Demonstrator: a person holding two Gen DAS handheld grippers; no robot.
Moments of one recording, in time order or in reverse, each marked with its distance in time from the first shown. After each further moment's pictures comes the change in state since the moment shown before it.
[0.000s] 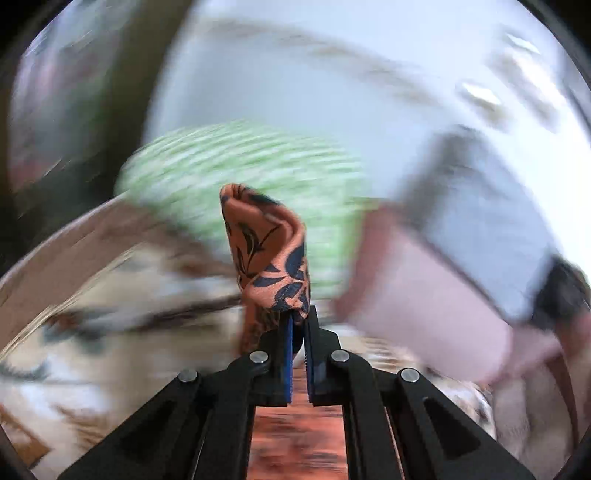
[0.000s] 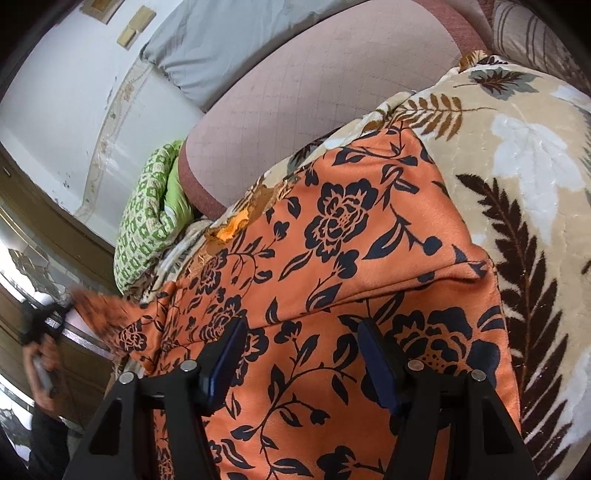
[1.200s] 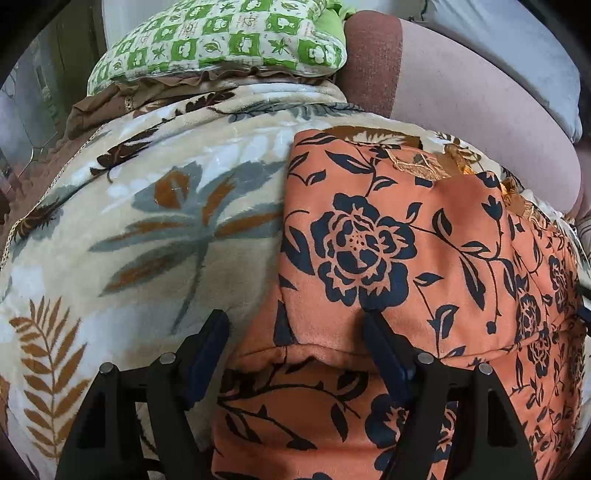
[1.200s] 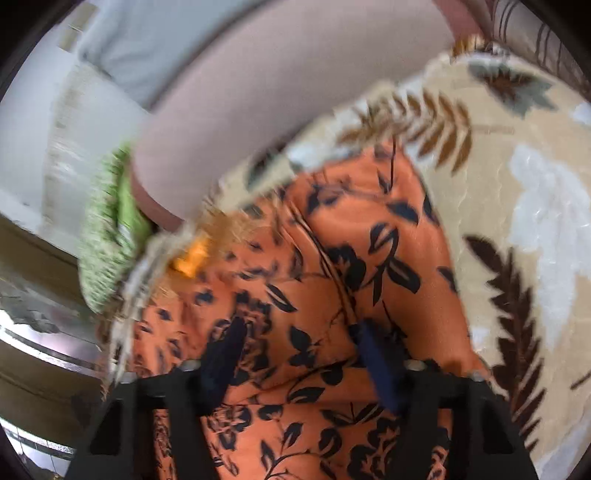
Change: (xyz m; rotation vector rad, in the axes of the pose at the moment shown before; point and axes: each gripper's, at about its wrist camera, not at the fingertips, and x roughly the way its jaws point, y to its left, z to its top) left arm 0.104 0.036 -0.203 0.250 0.417 0.282; right arm 0.064 -0.001 0.077 0.048 0.209 -0.231
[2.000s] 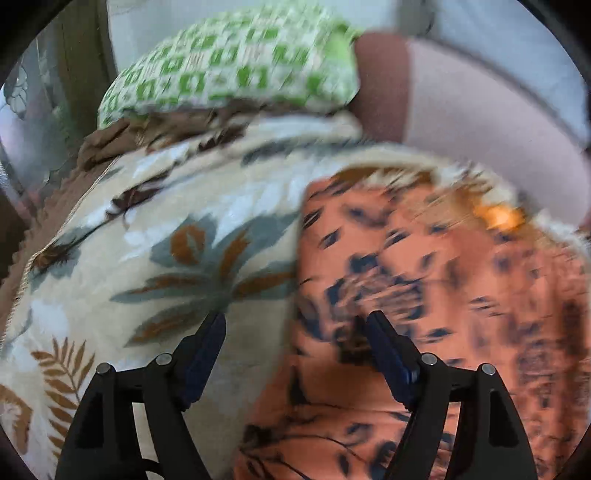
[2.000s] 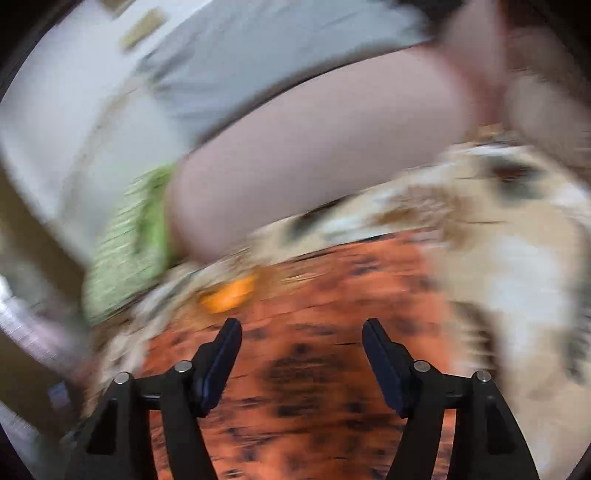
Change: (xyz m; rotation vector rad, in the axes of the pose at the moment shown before) left arm 0.005 0.000 0.032 0.014 -0.030 0.113; right arm -0.043 0.058 -0.002 -0.158 -0.168 0.225
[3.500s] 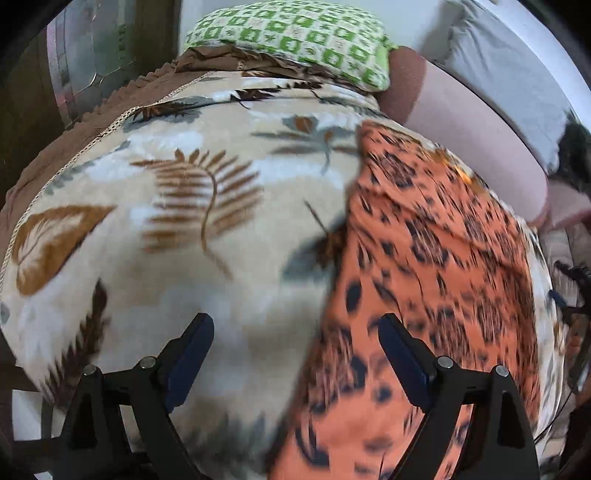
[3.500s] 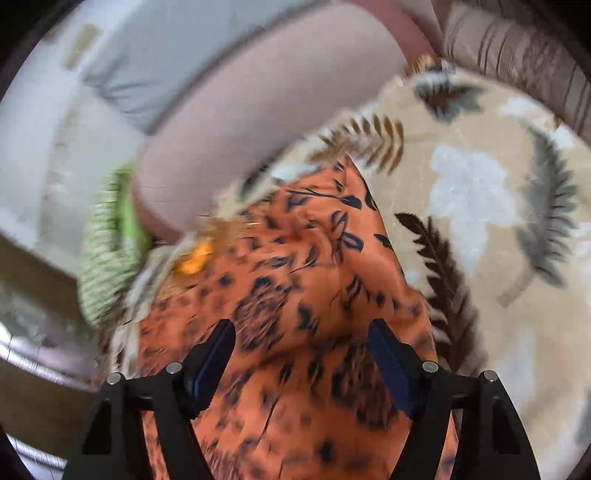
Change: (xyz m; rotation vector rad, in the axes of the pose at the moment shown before) left arm -0.139 0.121 -0.184 -0.150 0.066 -0.197; right arm -0.079 -0.013 -0.077 0.185 -0.020 -0.194
